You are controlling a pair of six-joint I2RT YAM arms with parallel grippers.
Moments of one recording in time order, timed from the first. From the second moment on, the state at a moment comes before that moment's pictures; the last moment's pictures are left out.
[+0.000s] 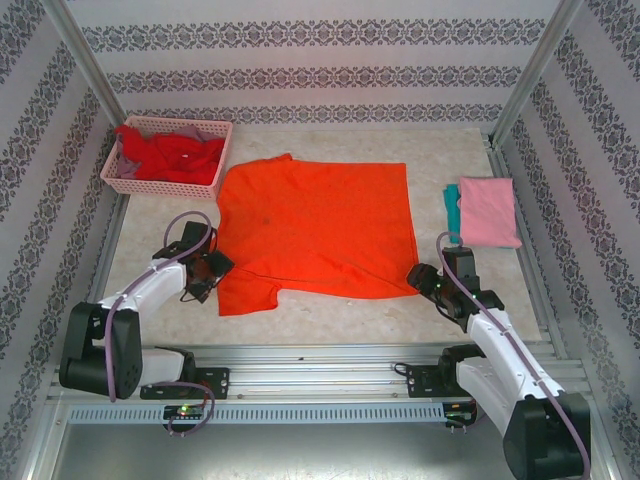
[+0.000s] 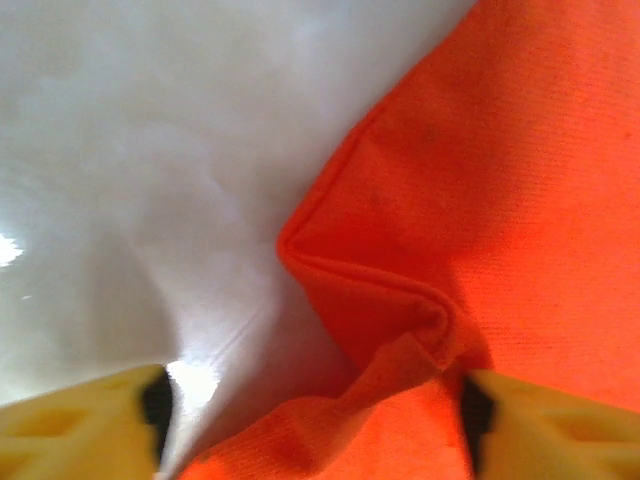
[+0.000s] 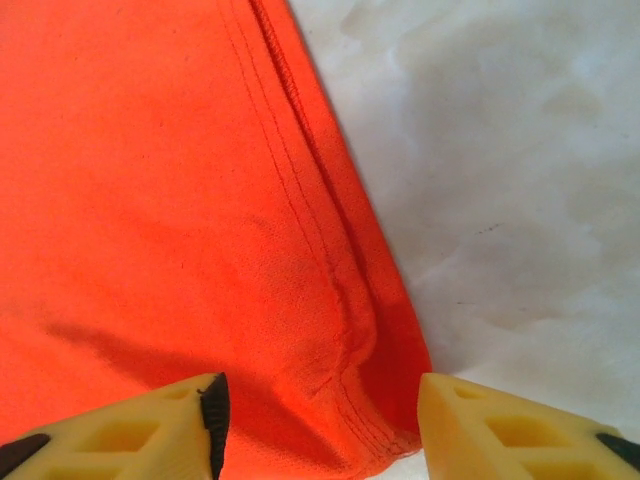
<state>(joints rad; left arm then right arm) -0.11 1.28 0.64 -0.59 0.02 -1.04 0.11 0.83 0.37 -0.45 -0.14 0.68</state>
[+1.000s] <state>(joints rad) -0.21 1.33 0.66 -0.66 -0.02 -1.19 0.29 0.97 0.43 -0.39 -0.05 0.71</state>
